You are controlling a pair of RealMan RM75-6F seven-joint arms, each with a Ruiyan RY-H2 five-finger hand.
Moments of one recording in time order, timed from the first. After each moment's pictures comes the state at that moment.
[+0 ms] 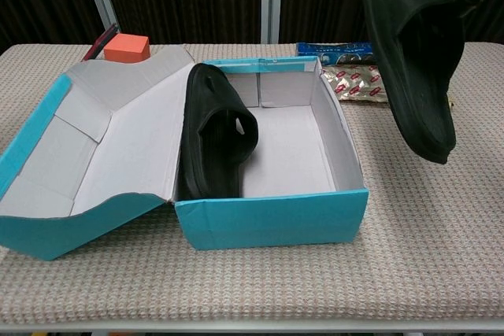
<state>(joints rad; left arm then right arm) -0.25 -1.03 -0.02 -1.66 1.52 1.30 -0.20 0.94 -0.98 0.12 -2.00 -0.67 1.02 -0.24</state>
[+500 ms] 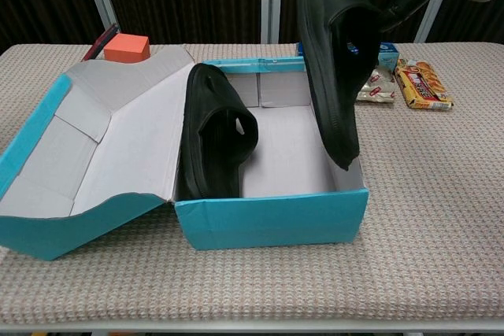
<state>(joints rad) -0.25 -1.03 -0.02 -1.65 1.51 1.29 -0.20 0.82 -1.22 0.21 -1.71 -1.08 0.88 0.33</state>
